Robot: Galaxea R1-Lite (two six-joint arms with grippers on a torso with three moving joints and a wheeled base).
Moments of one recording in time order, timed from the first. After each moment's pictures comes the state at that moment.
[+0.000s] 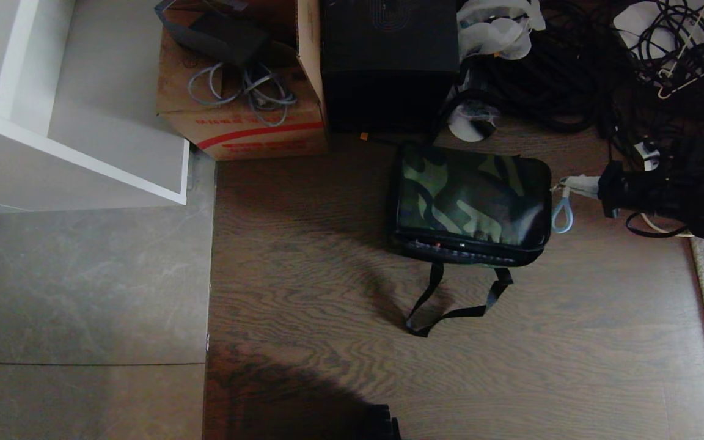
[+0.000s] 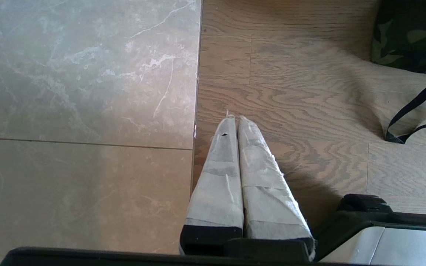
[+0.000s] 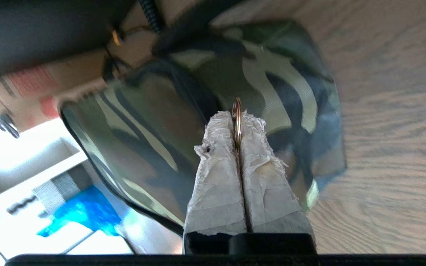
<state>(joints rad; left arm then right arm) 0.00 0.00 0.00 -0.01 0.01 -0.04 -0.32 2.21 -1.54 -0.50 0.83 0.71</state>
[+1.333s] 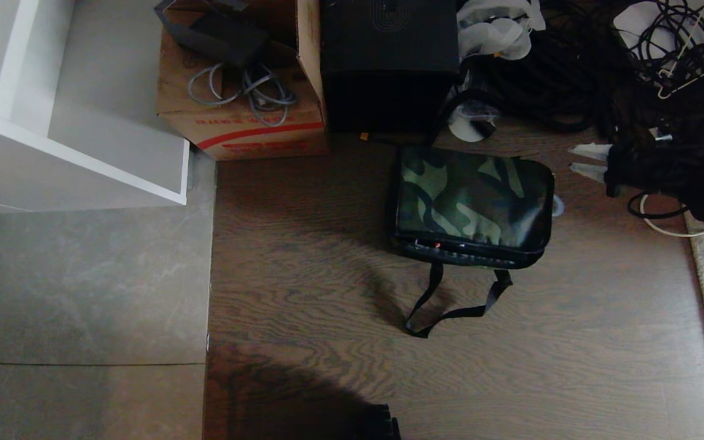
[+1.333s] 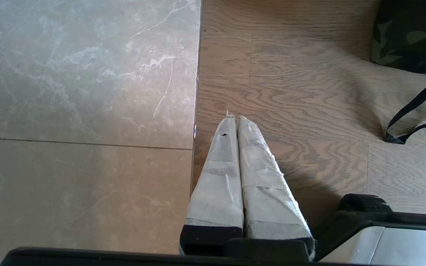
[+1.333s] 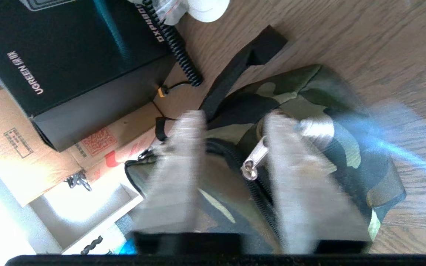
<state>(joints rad) 0.00 0.00 0.00 -0.01 0.01 -0.04 -0.33 2.23 -1.68 -0.51 0.78 1.02</state>
